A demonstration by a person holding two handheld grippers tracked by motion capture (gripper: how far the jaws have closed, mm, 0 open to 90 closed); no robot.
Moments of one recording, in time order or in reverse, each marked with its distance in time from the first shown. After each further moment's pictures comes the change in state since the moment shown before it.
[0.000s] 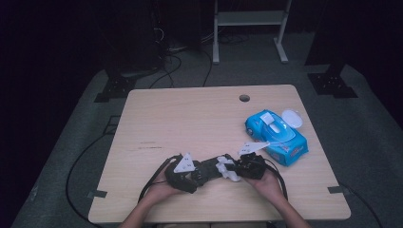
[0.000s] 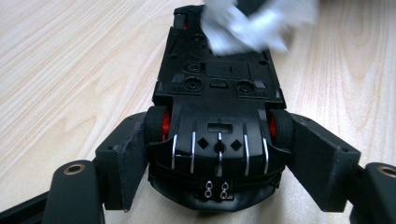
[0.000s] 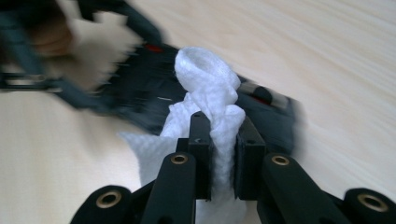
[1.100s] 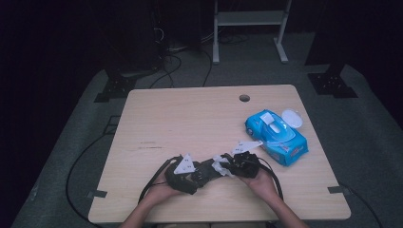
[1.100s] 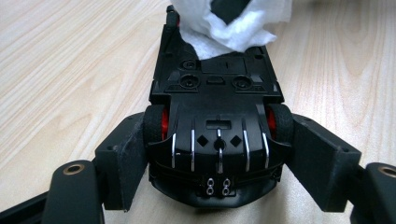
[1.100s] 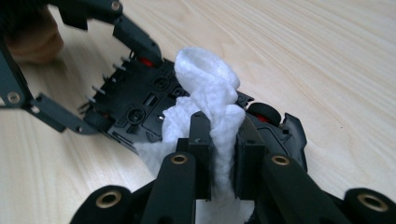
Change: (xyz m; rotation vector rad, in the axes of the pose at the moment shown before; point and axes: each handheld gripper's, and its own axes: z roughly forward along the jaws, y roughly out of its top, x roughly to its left) left arm -0.003 -0.002 0.001 -0.006 0.001 0.001; right arm 0.006 0.010 0.011 0.003 -0.054 -0.039
